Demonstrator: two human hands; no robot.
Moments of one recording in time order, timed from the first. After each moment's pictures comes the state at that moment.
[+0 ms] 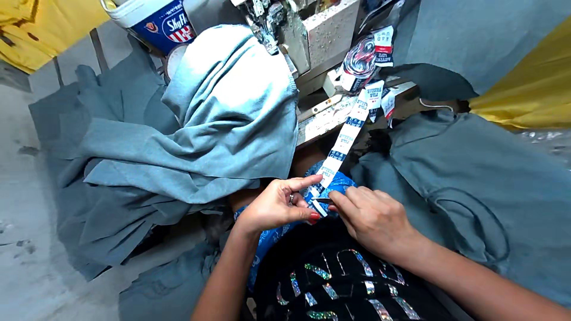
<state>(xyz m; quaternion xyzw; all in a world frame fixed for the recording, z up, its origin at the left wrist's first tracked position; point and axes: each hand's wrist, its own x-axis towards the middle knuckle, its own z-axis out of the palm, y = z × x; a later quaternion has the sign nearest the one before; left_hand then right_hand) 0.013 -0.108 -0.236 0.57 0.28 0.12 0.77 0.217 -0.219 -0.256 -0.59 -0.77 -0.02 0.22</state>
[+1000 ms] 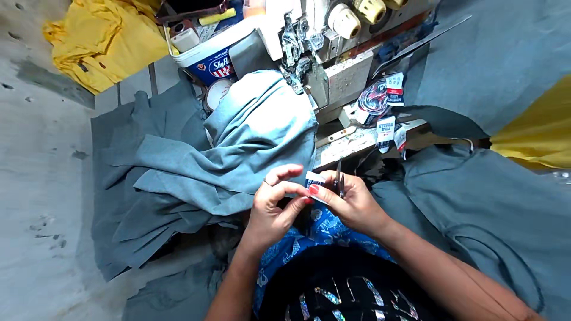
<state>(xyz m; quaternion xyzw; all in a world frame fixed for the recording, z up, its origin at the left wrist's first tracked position) 0.008 -0.102 -0.226 0.71 0.30 0.45 0.46 0.189 -0.136 -0.233 -0.42 -0.50 0.53 0.55</state>
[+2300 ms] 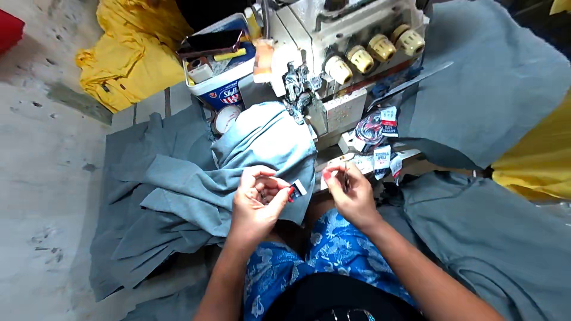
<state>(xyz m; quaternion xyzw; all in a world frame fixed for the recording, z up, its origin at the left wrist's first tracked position) 0.015 -0.072 -0.183 0.65 0.40 0.48 0.44 0.205 -0.091 -0.261 -0.49 -0.55 0.27 0.62</state>
